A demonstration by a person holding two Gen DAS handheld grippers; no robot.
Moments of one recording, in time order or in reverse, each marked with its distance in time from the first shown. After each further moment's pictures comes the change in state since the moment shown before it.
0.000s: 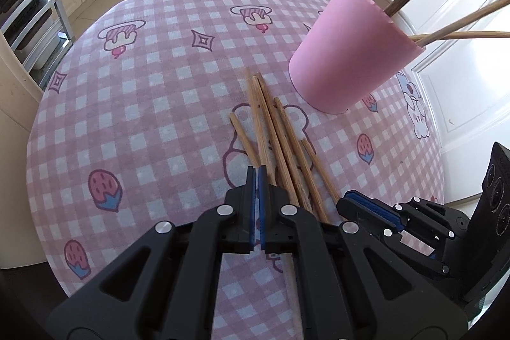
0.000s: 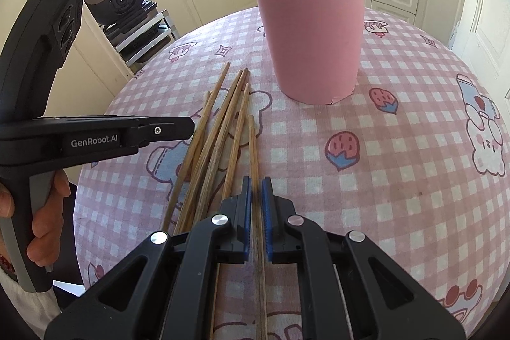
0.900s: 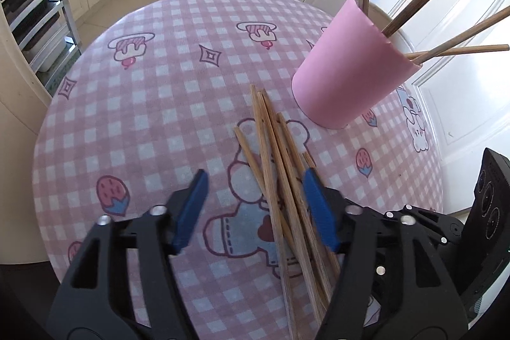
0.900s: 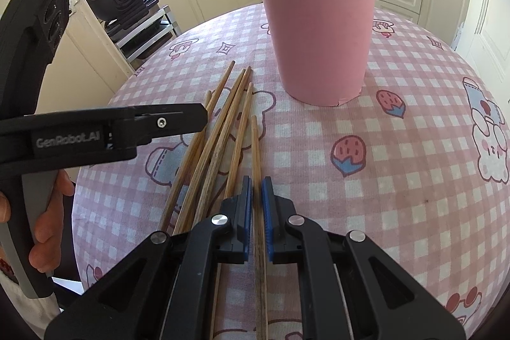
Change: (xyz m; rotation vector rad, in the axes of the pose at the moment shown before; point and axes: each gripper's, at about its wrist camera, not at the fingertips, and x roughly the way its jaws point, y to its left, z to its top) left arm -0.005 0.000 0.001 -0.016 -0.062 0.012; right arm 0.005 0.001 0.002 -0.013 0.017 0.003
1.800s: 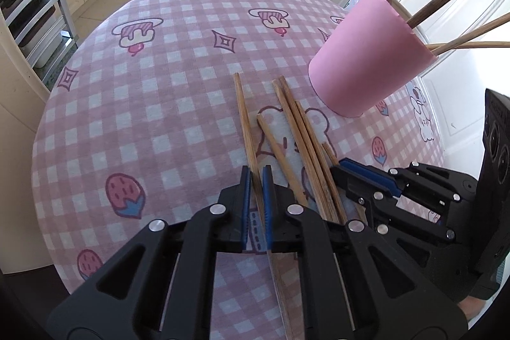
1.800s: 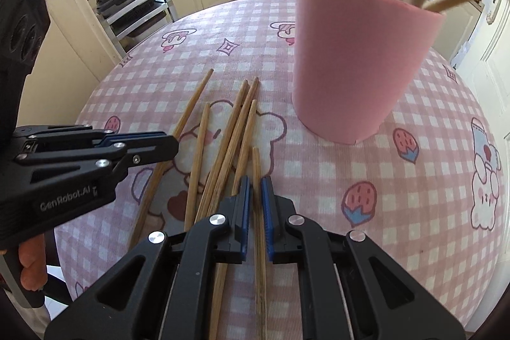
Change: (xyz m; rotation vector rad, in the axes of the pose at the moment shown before) left arm 0.004 0.019 -0.001 0.012 0.043 -0.020; right arm 0.029 0.020 0.037 -0.091 0.083 -0.095
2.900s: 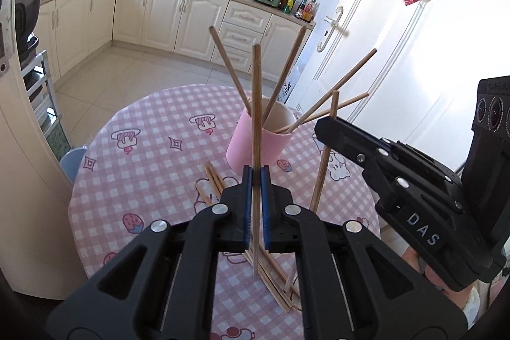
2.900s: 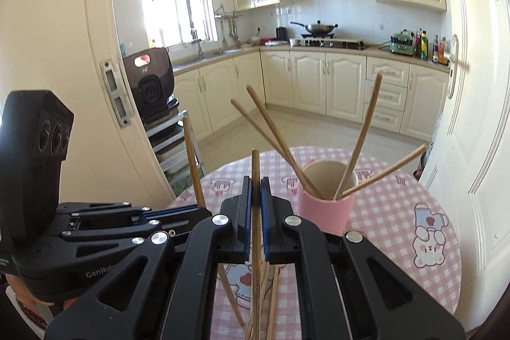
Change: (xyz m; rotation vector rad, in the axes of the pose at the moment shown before) left arm -0.151 -0.046 -0.019 0.138 -0.364 -0.162; right arm -0.168 0.027 -0.002 0.036 -0.567 0.009
